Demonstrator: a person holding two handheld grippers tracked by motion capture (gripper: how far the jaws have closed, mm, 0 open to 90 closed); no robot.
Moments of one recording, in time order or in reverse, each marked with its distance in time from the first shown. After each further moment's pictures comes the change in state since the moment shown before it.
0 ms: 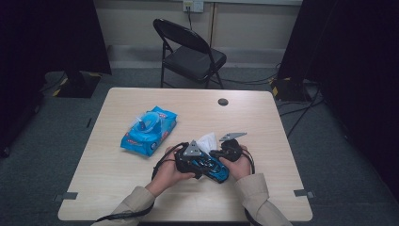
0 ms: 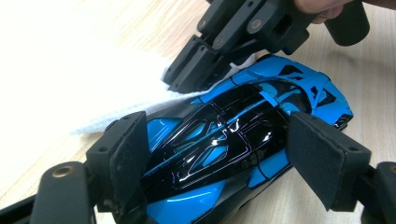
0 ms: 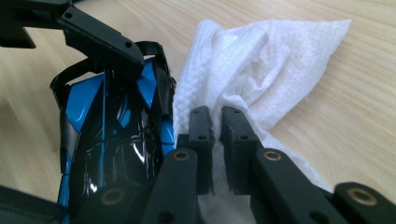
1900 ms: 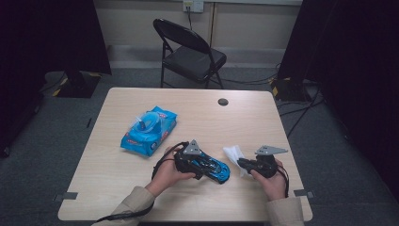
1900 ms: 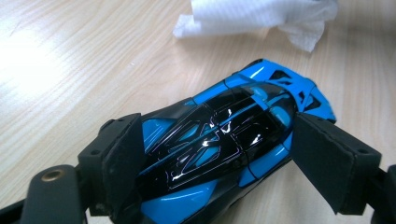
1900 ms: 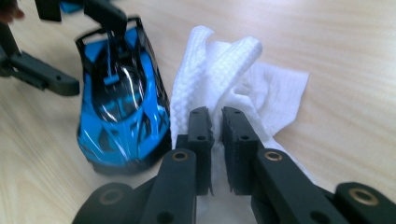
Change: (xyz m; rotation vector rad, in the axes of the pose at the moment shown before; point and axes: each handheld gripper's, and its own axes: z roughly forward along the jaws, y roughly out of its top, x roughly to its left) left arm 0.000 0.005 -0.005 -0.003 -0.038 -0.045; right arm -0.016 -0.059 -0.096 -0.141 -0.074 0.048
